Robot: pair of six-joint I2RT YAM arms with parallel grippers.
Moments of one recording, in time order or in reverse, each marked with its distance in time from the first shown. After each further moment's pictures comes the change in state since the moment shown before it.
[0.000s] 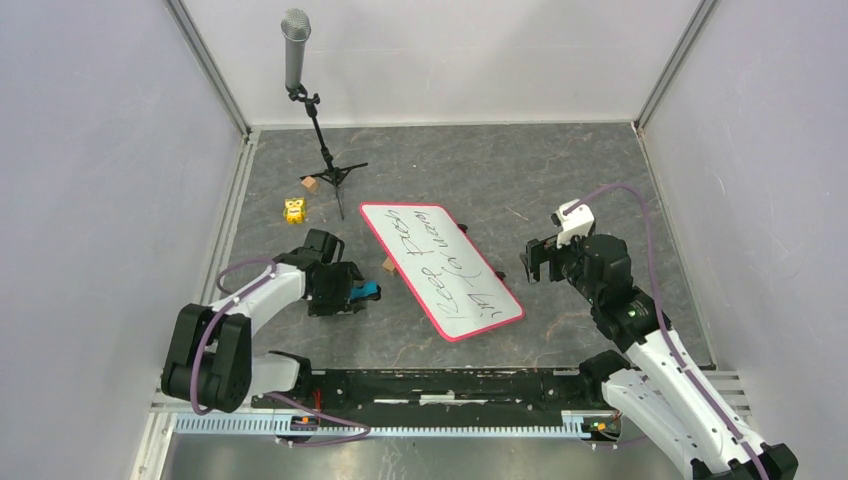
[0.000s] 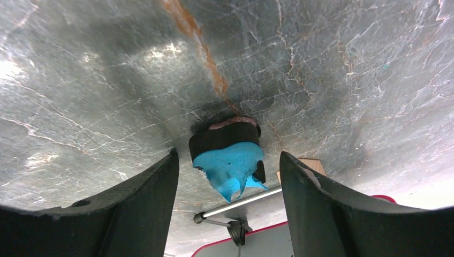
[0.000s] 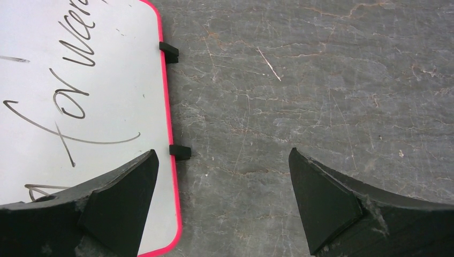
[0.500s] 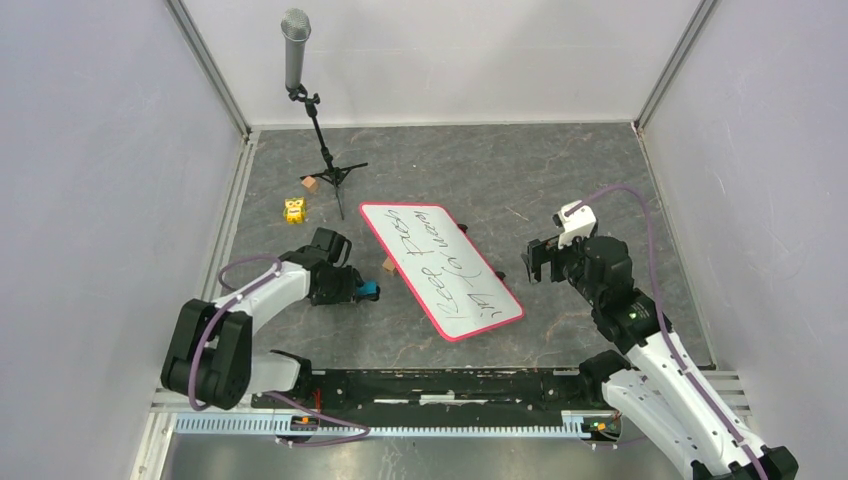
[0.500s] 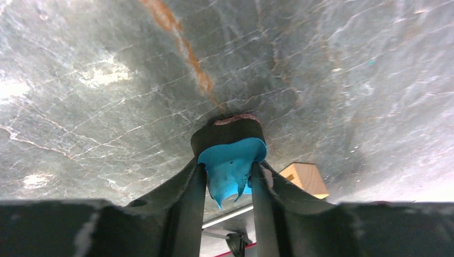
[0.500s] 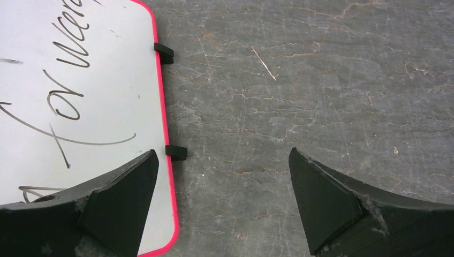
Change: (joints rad) left arm -0.055 0.035 0.026 0.005 -0.065 -0.050; right arm 0.000 -0.013 -0.009 0.002 0.019 0.000
